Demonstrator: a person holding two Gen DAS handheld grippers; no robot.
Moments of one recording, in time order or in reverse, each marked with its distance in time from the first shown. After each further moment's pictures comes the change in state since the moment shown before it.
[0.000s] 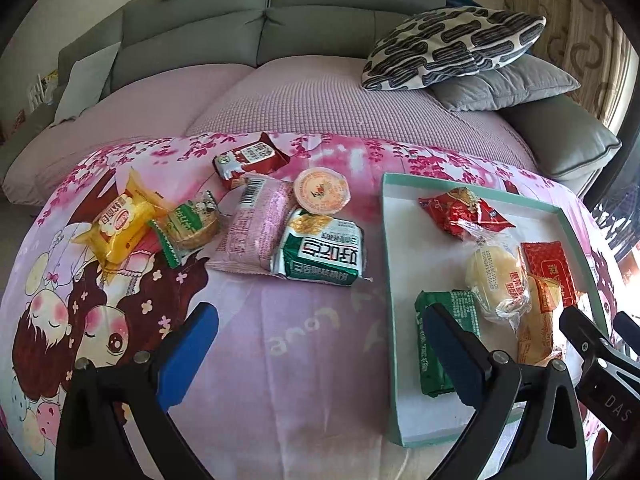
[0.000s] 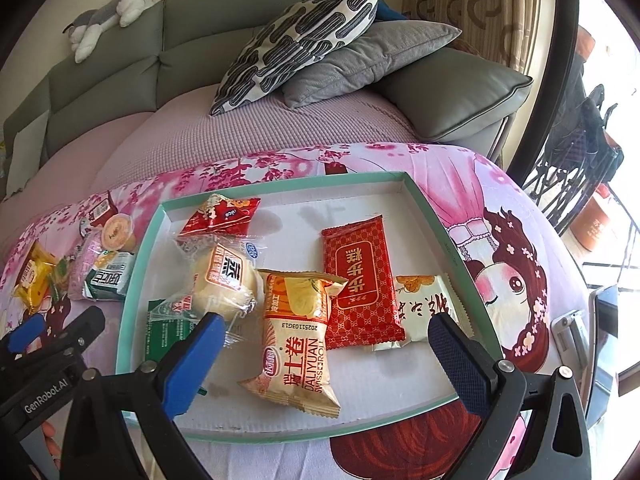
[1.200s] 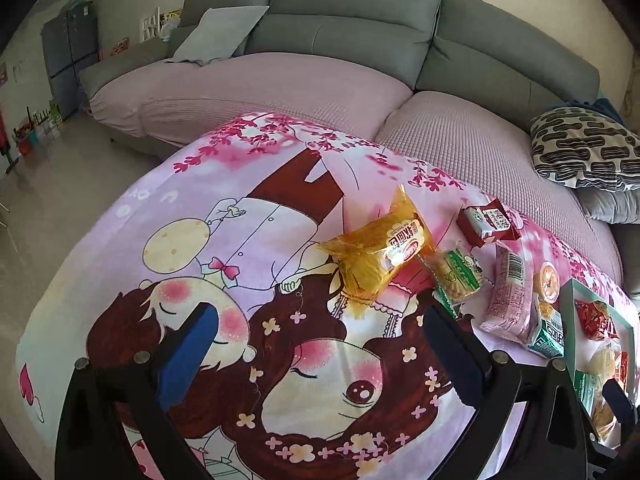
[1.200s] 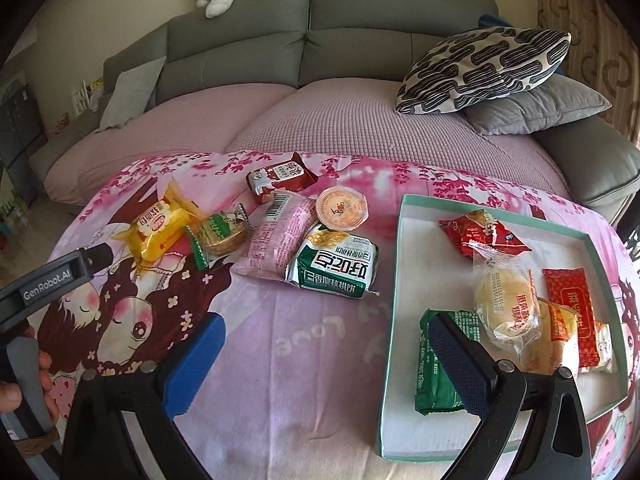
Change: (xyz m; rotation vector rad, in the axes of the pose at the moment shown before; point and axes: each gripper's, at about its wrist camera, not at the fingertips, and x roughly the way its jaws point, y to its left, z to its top) left arm -0.012 0.207 0.007 -0.327 -0.042 0.202; right arm -0.007 0.183 -0.025 -0.257 -0.024 0.292
